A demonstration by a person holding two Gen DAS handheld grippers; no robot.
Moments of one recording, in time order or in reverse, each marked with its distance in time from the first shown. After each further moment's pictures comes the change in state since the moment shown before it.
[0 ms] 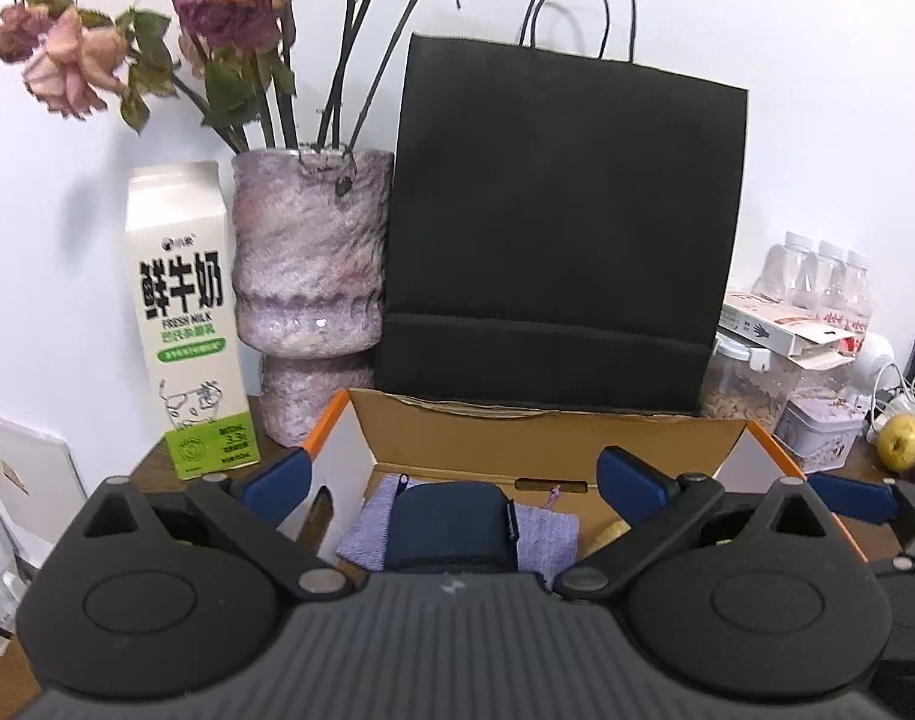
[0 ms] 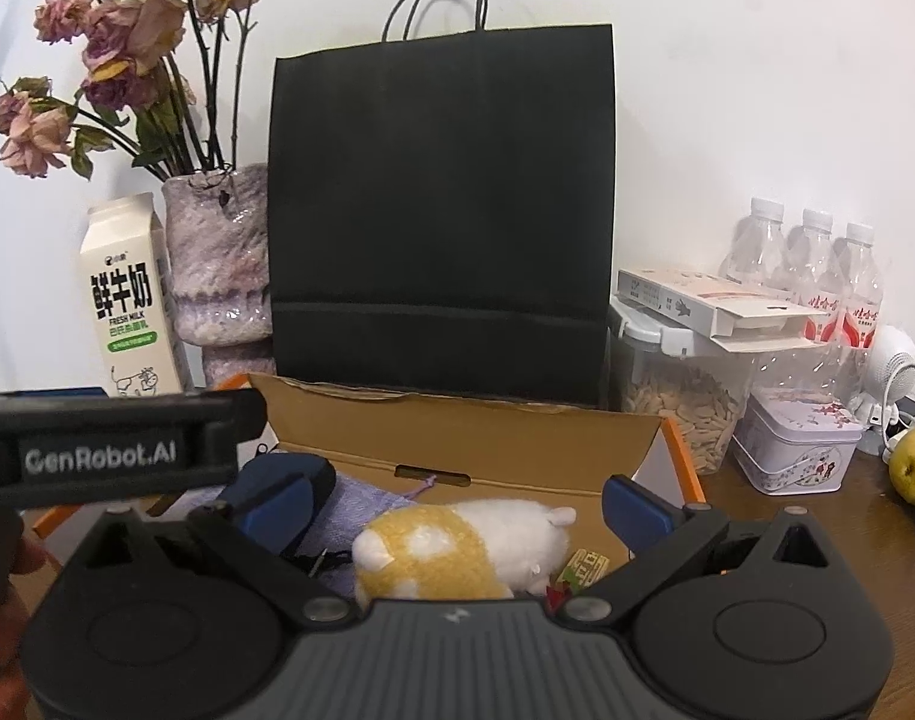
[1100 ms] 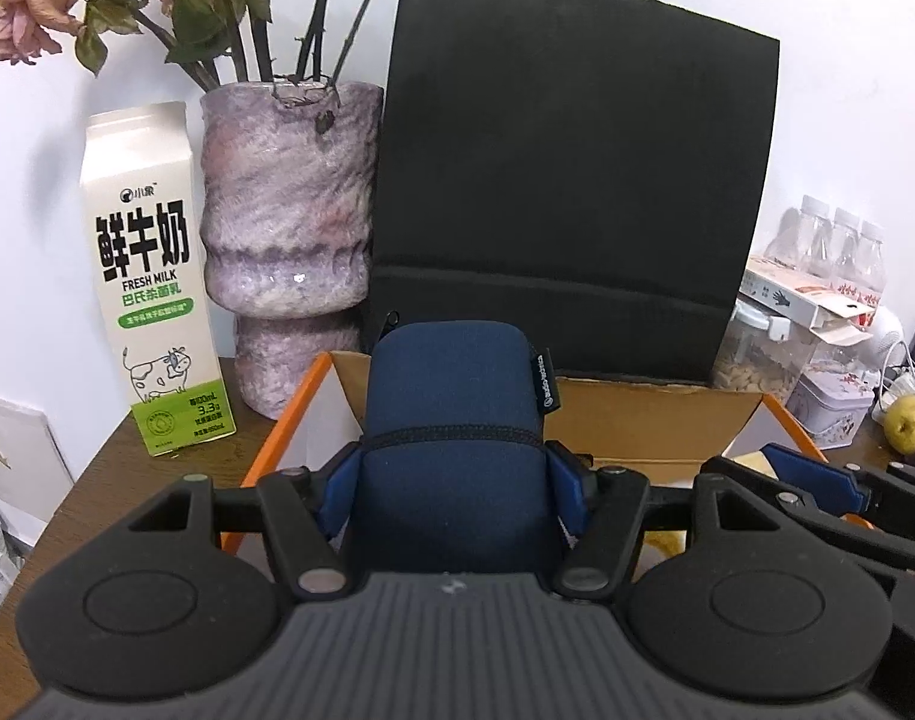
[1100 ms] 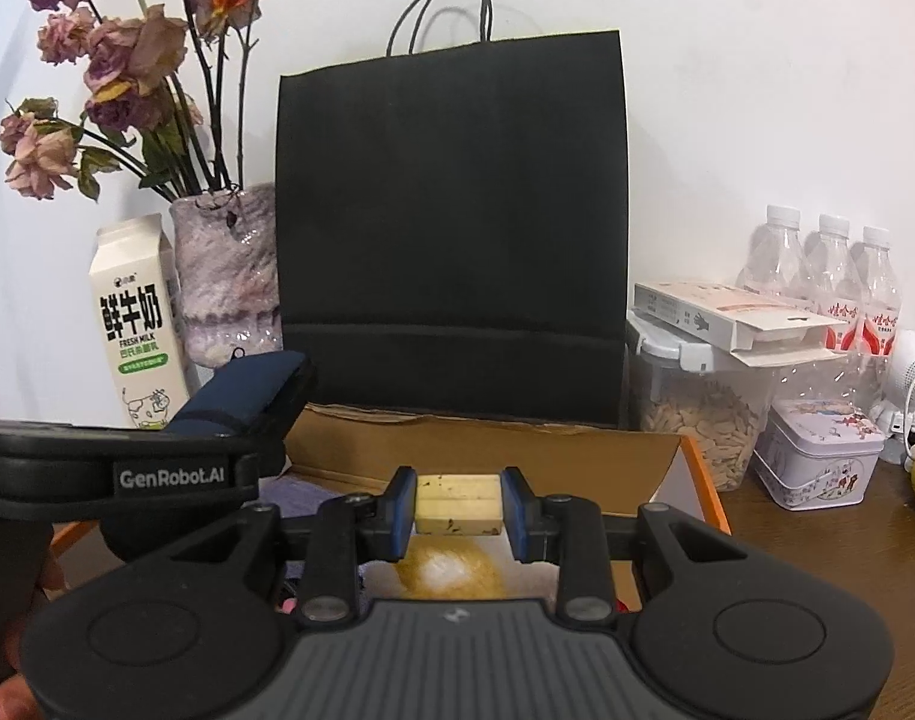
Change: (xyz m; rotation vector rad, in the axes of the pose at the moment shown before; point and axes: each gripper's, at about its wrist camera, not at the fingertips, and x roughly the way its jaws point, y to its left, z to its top) left arm 0.040 0.004 0.002 -0.008 0.109 -0.032; right arm 0.009 -0.003 0.006 0.017 -0.031 0.041
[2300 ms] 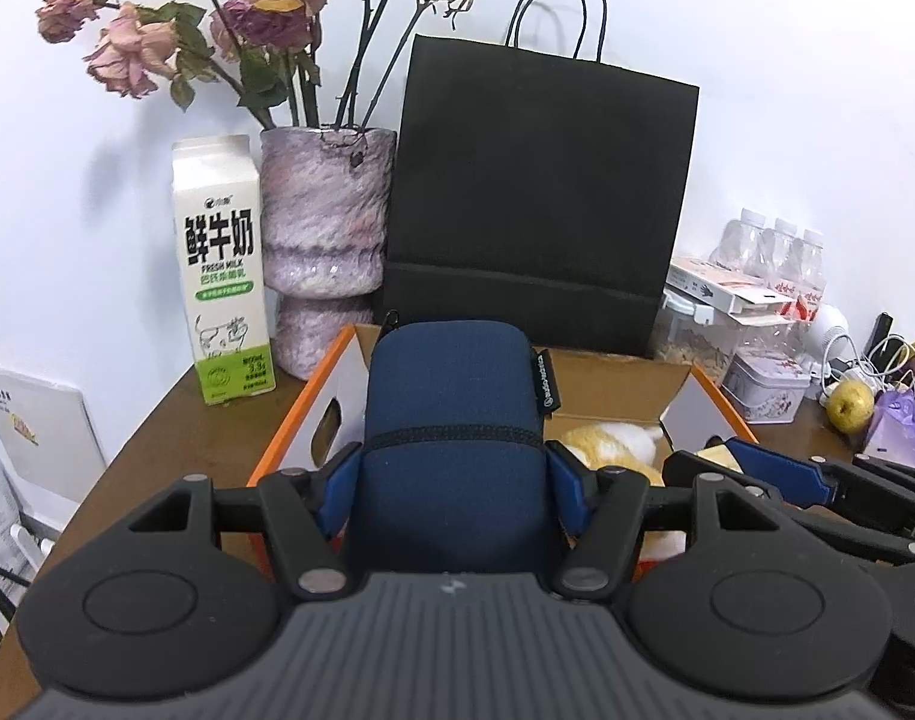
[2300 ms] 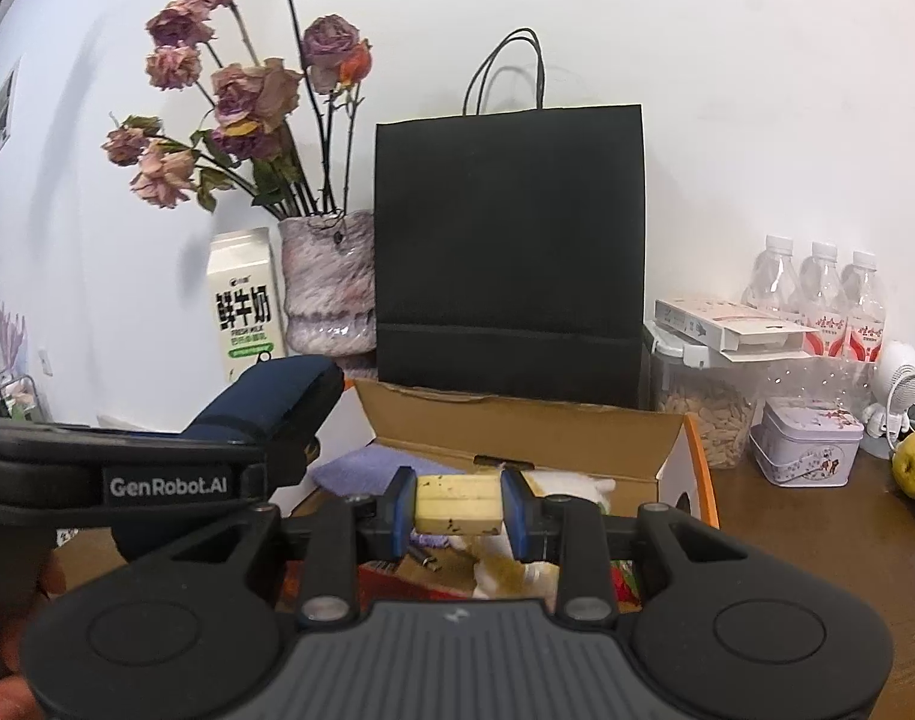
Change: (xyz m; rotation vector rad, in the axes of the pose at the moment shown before) left arm -0.102 -0.007 -0.028 -0.018 -0.029 0.001; right arm -0.095 0.012 -0.019 -0.033 -0.027 0.097
